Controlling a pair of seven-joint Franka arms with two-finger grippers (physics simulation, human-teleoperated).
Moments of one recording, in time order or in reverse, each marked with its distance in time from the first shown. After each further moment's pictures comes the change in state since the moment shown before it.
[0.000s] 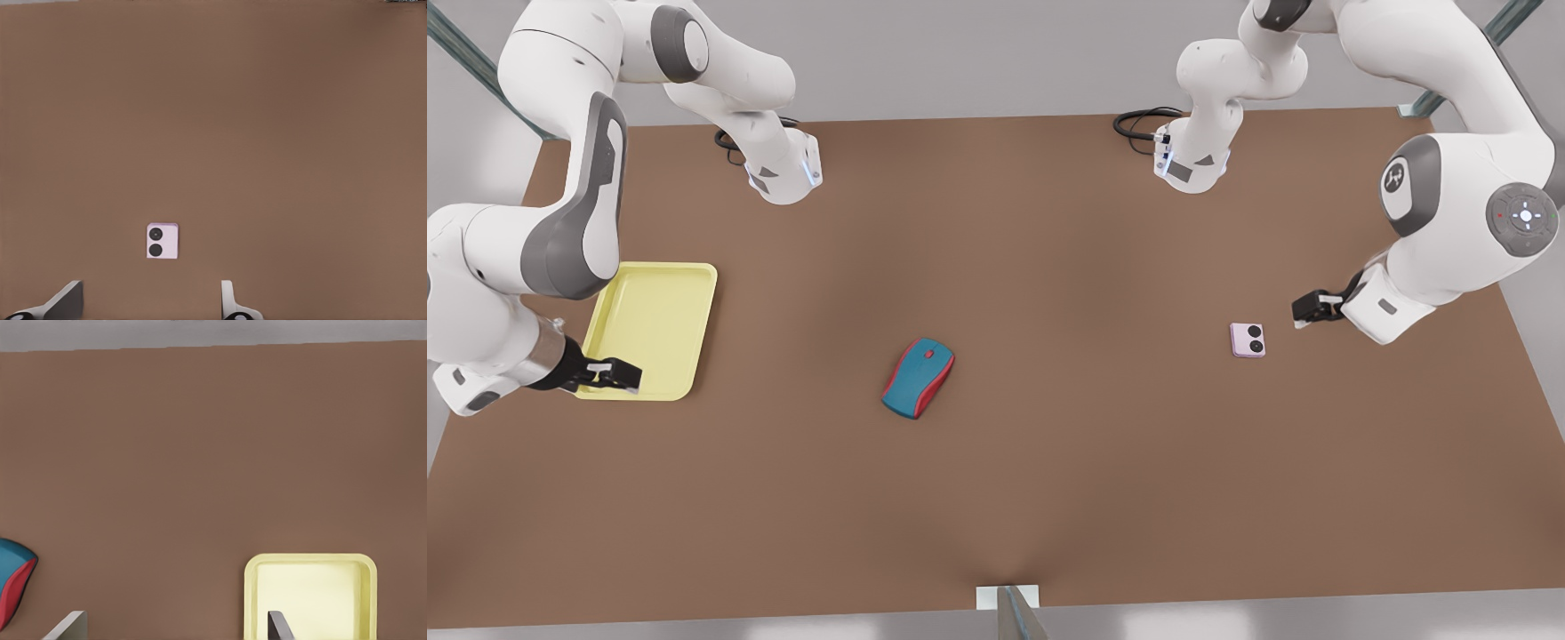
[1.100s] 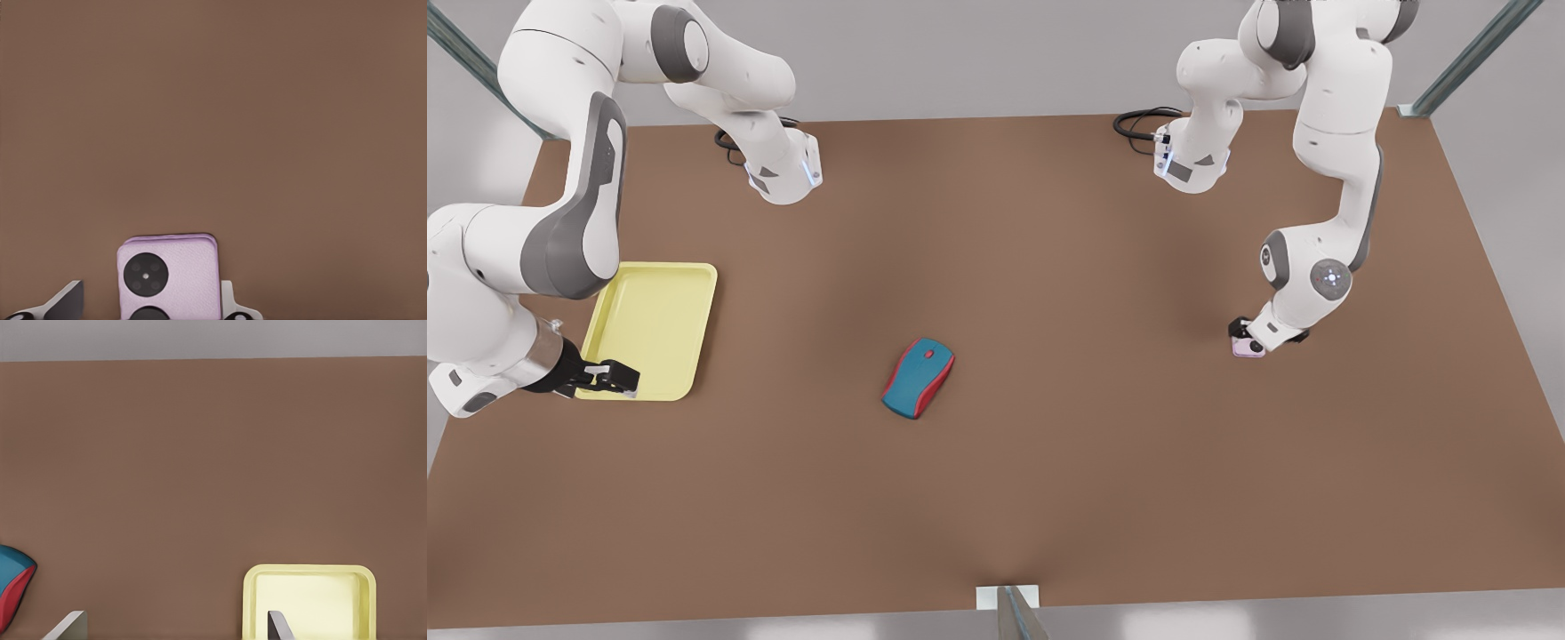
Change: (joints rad) left arm -0.003 0.104 0.130 -1.022 -0.015 1.167 0.233; right arm 0.000 0.000 0.001 0.001 0.000 0.024 -0.013
